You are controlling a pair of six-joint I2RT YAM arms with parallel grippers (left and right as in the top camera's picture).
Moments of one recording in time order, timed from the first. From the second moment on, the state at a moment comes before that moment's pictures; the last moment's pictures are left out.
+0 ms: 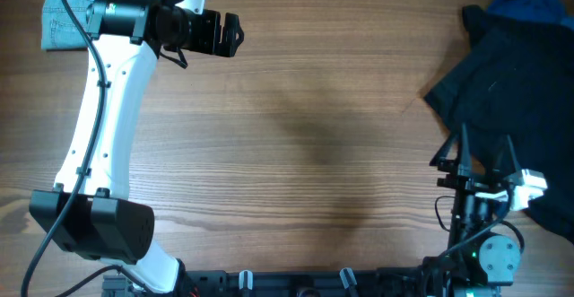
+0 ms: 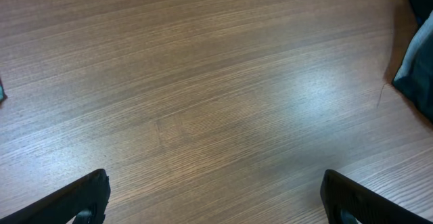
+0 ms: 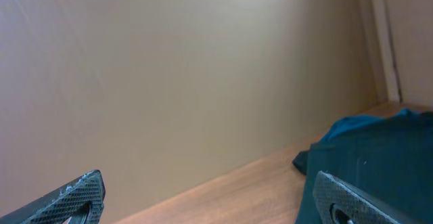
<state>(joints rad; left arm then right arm) -0.14 1.80 1.88 -1.09 0.29 0.05 -0.02 0.02 0.12 0.13 0.16 0.39</state>
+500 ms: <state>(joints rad) -0.14 1.80 1.88 -1.09 0.29 0.05 -0.02 0.02 0.01 0.28 0.10 0.38</state>
